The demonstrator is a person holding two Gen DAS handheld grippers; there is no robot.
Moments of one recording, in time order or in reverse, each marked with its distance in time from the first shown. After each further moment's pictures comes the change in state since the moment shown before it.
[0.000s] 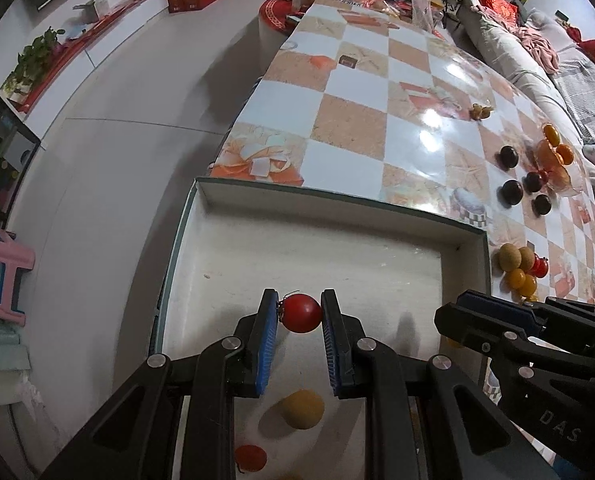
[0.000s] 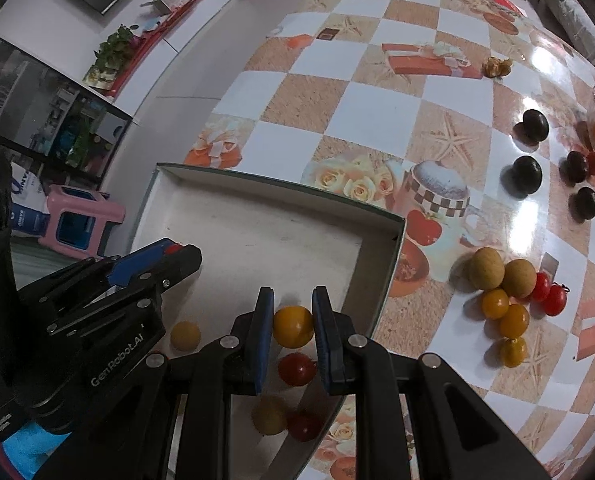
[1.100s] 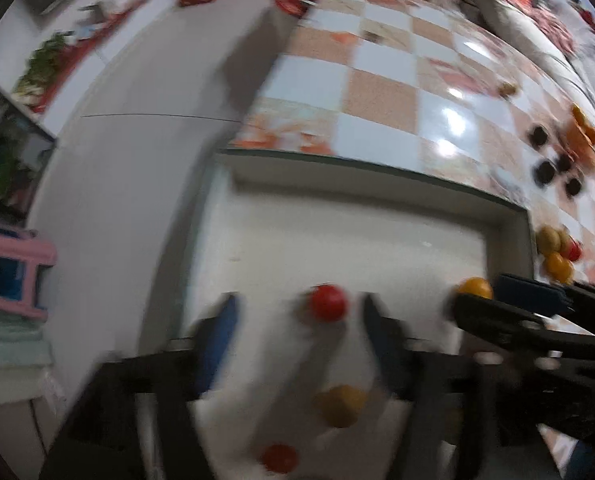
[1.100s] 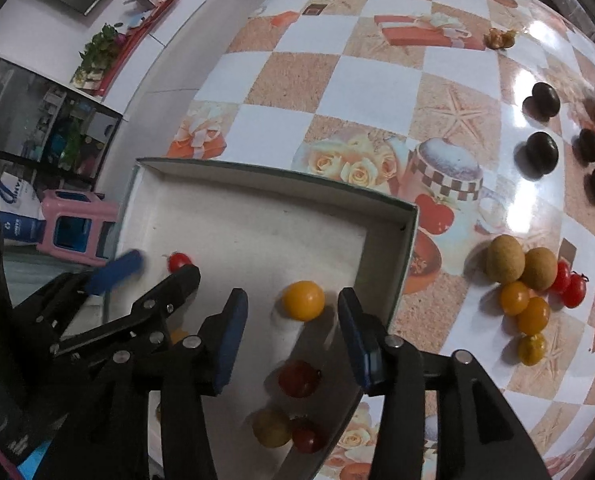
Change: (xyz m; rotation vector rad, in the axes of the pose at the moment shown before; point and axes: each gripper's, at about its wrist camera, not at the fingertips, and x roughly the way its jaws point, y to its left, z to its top) left arm 0.010 0.012 -0.006 0.000 0.029 0.108; right arm 0.024 0.000 0.005 0.062 0.049 0.022
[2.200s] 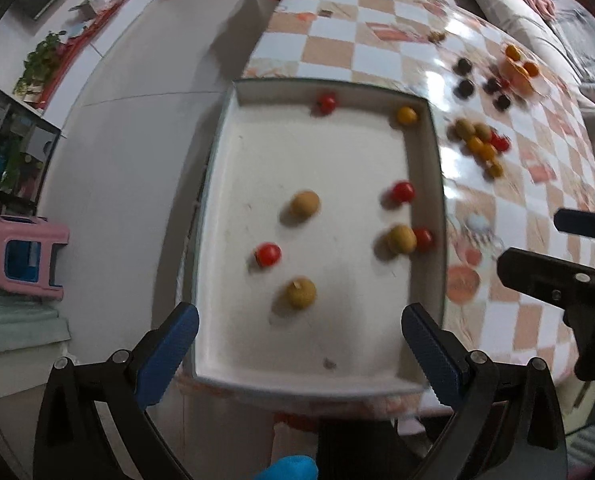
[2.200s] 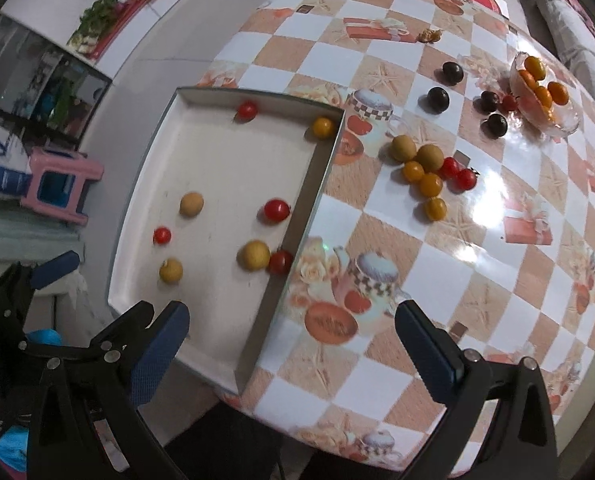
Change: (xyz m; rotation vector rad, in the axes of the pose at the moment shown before) left arm -0.108 -0.017 -0.097 0.099 0.126 -0.016; right arm -0.106 0.010 -0.096 -0.075 0.084 -0.160
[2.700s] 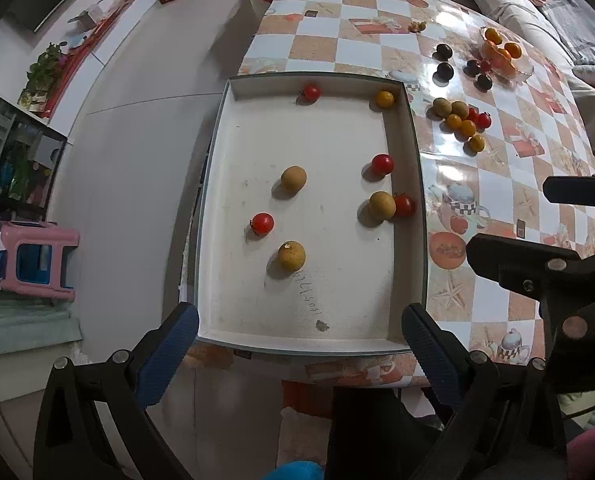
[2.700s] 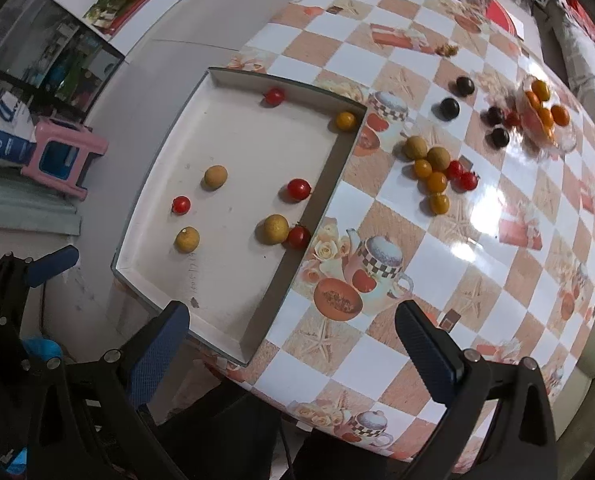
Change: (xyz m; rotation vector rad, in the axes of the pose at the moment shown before) left arm -0.024 -0.014 -0.025 0.034 -0.008 0.046; right arm -0.017 0.026 -0.013 -0.087 0.012 -0.032
